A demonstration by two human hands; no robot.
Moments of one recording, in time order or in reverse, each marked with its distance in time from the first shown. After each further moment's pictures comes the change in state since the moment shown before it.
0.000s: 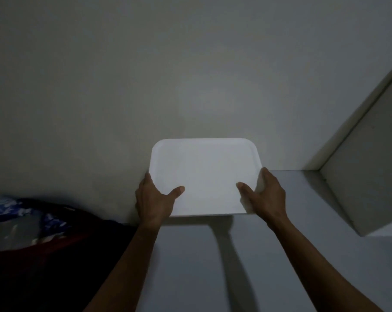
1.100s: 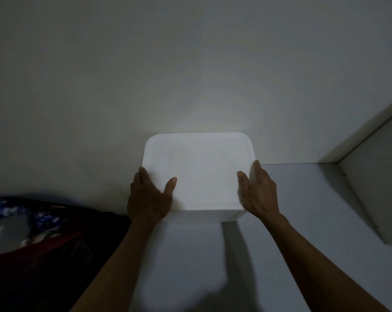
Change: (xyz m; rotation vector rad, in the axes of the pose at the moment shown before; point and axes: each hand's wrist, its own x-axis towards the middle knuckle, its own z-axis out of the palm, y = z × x) left_hand 0.077 -0.014 0.062 0.435 -0.063 0.006; right_hand 0.100 0.041 0.077 -0.253 -0.084 -0.011
